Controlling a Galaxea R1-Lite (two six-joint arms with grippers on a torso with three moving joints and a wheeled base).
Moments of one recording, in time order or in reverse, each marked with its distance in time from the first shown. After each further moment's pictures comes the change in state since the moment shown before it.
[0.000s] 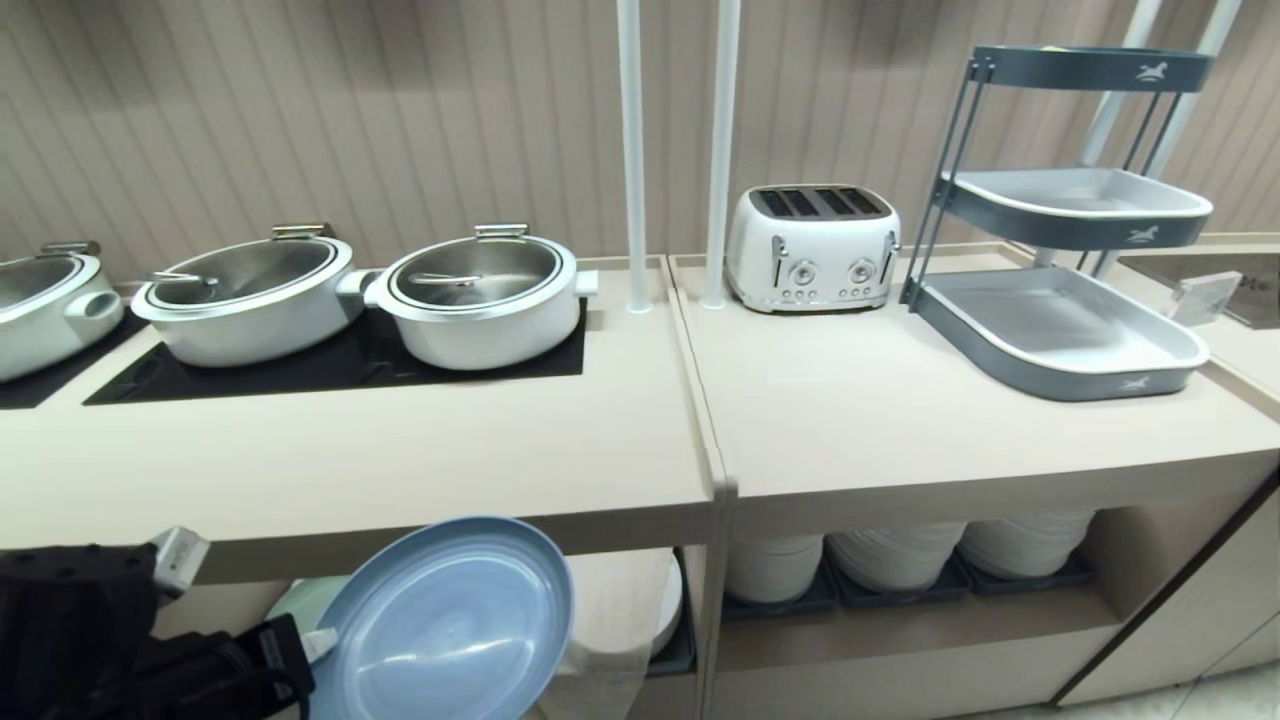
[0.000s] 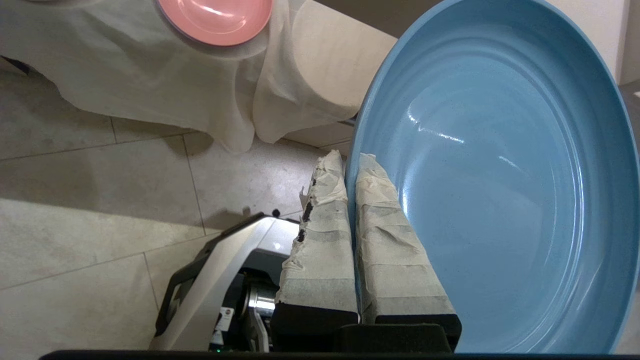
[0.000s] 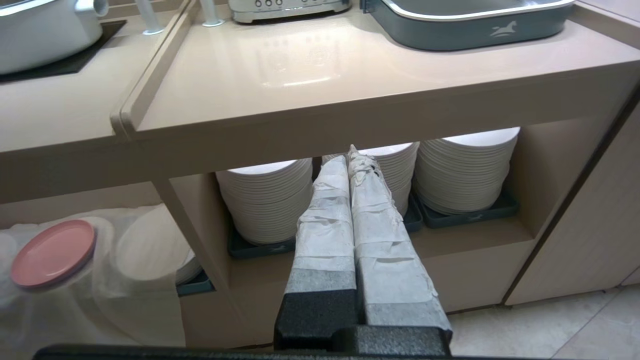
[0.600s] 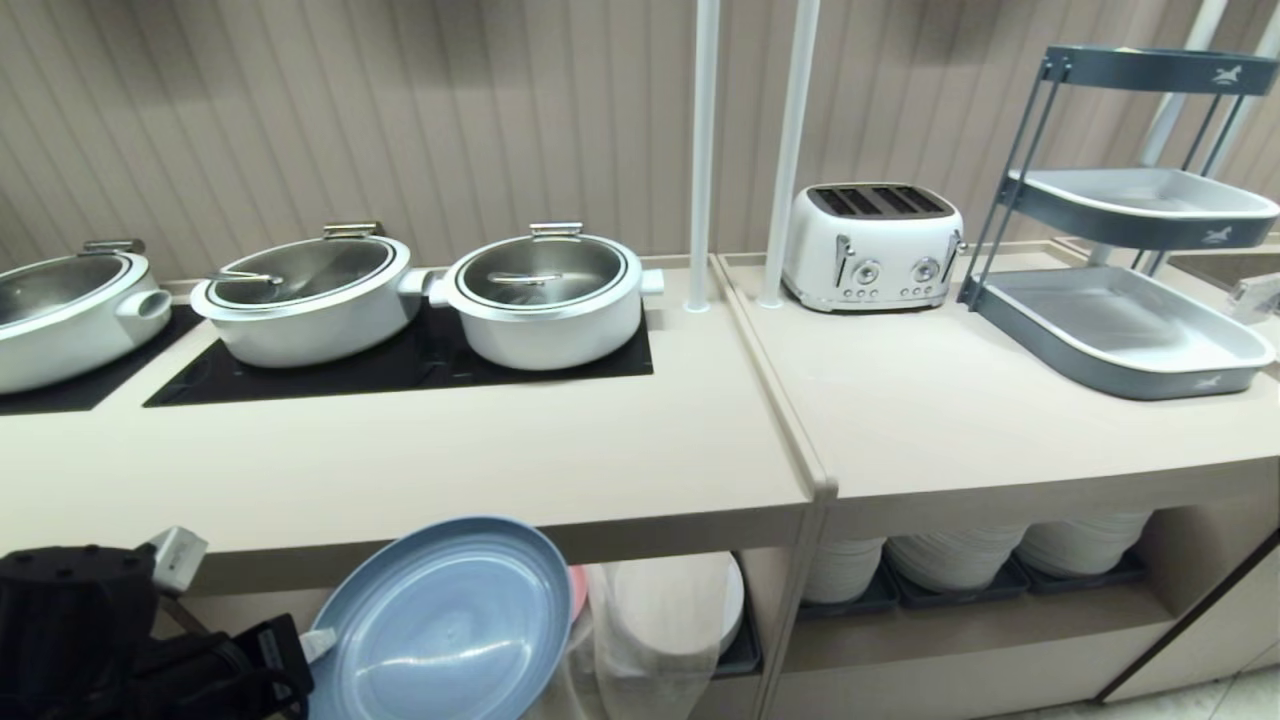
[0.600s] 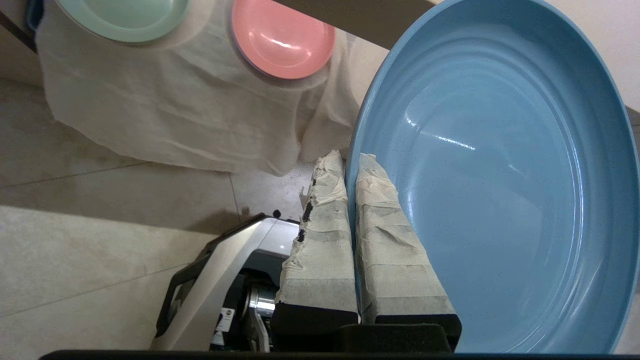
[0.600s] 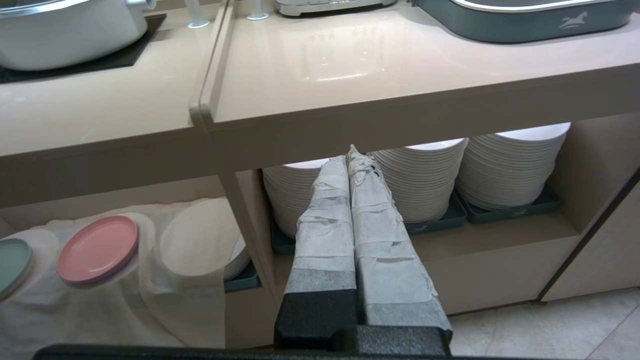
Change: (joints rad) left arm -0.001 -0.002 0.001 0.000 0.005 0.000; right arm 0.001 0.000 0.000 0.000 0.000 0.000
